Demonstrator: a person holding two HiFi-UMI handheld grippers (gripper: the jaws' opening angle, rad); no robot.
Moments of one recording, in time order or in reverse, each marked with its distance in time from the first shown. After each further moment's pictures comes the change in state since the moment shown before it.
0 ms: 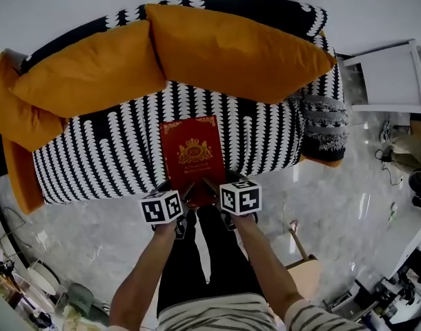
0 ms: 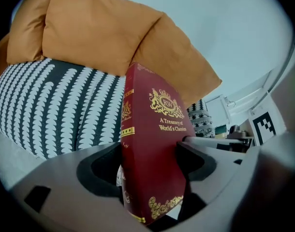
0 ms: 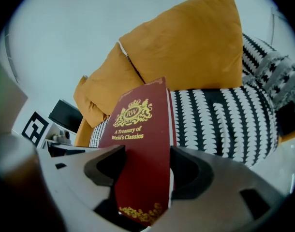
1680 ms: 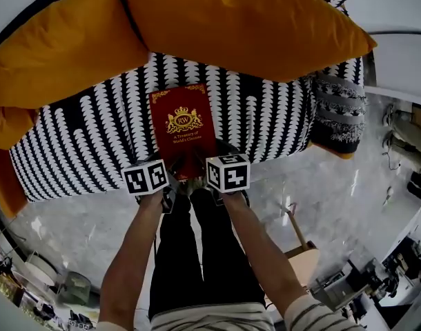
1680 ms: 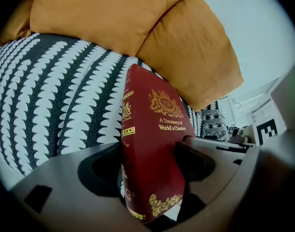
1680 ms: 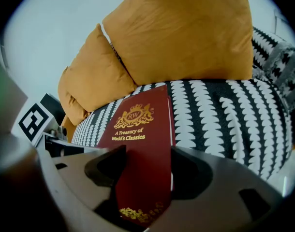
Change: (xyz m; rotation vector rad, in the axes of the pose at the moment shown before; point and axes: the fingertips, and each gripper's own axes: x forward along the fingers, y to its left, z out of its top) left arm 0.114 0.063 0.018 -0.054 0.081 -0.023; right arm 0.108 -0.068 0.013 -0.021 -0.007 -0.085
